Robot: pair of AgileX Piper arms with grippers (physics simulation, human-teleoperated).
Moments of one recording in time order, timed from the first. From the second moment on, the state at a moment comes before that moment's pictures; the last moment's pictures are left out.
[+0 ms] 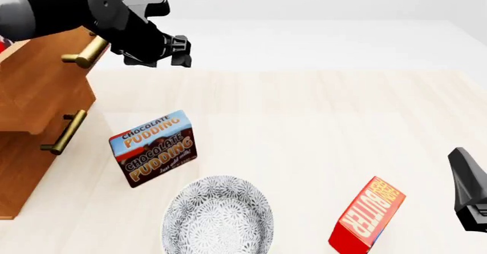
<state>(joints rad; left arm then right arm) -0.33 1.72 -1.42 0.64 -0.17 0.00 0.00 -0.01 0.01 0.00</state>
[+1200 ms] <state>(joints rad) -0.11 1.54 -1.28 0.66 -0.12 0.00 0.00 -0.01 0.01 0.00</state>
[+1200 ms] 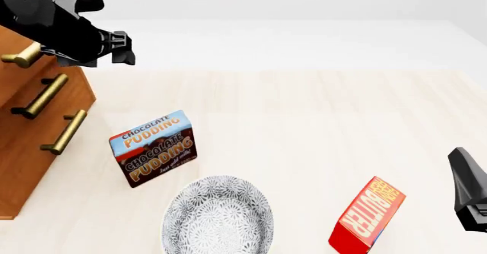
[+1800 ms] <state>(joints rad) 0.00 1.46 -1.21 0.66 -0.12 0.00 0.00 -0.01 0.01 0.00</state>
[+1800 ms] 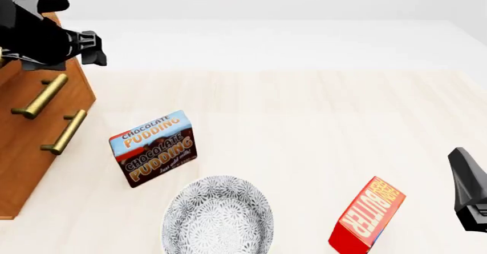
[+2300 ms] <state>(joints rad) 0.01 1.43 -1.17 0.65 -0.10 0.00 0.00 -0.01 0.01 0.00</state>
